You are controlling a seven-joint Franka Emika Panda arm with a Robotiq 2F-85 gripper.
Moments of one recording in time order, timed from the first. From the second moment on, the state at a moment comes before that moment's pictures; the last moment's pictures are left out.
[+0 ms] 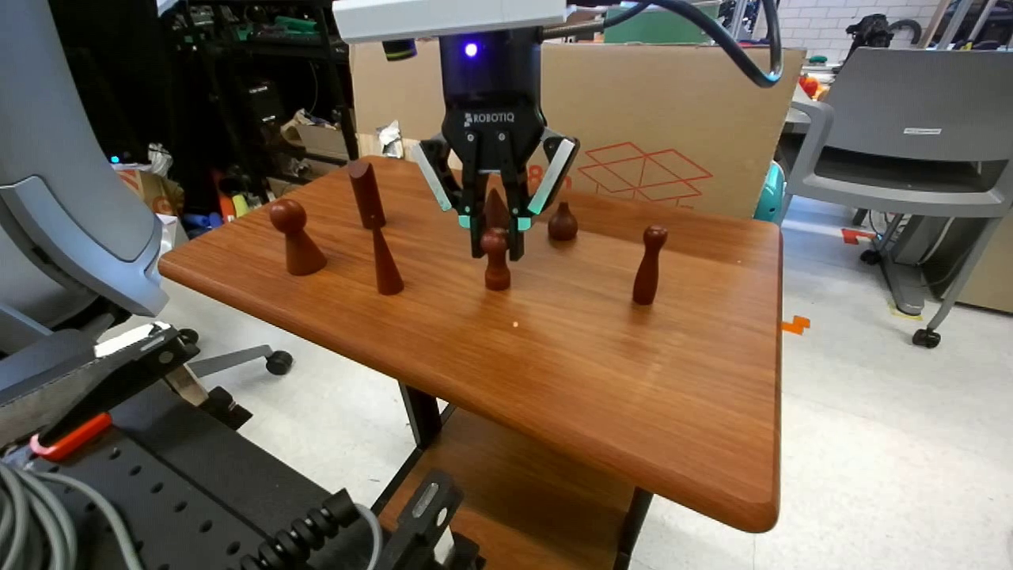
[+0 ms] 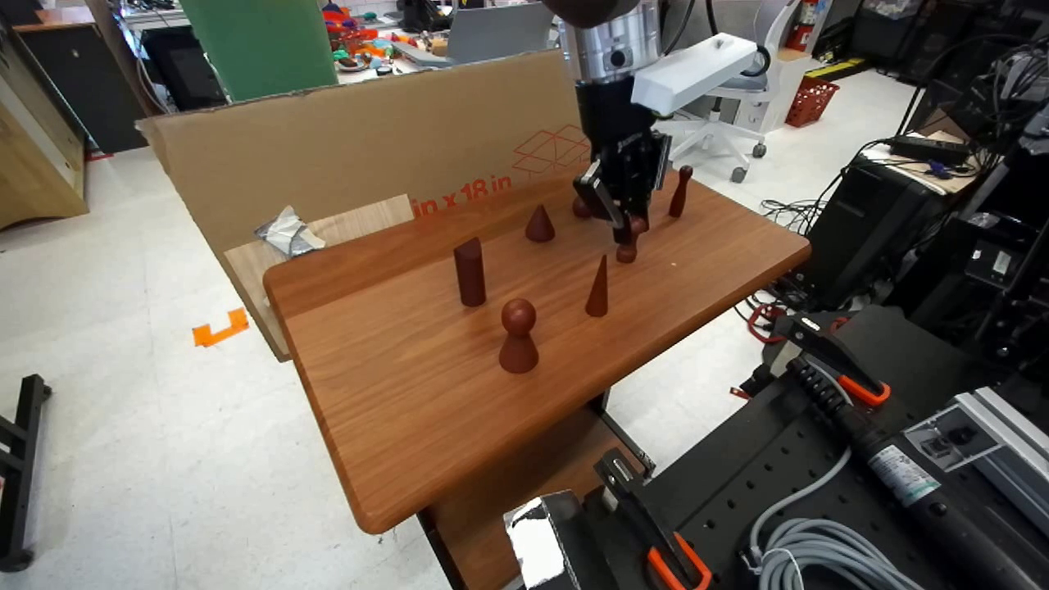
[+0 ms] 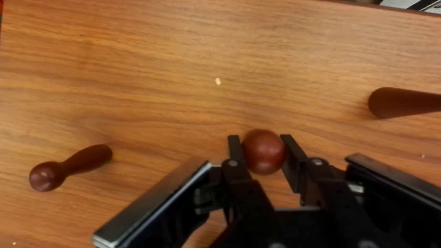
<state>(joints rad) 0.01 0.54 -0.05 -1.96 -0.17 2.26 -0.13</state>
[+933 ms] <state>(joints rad) -0.04 0.43 -0.05 -2.01 -0.15 2.26 -0.15</state>
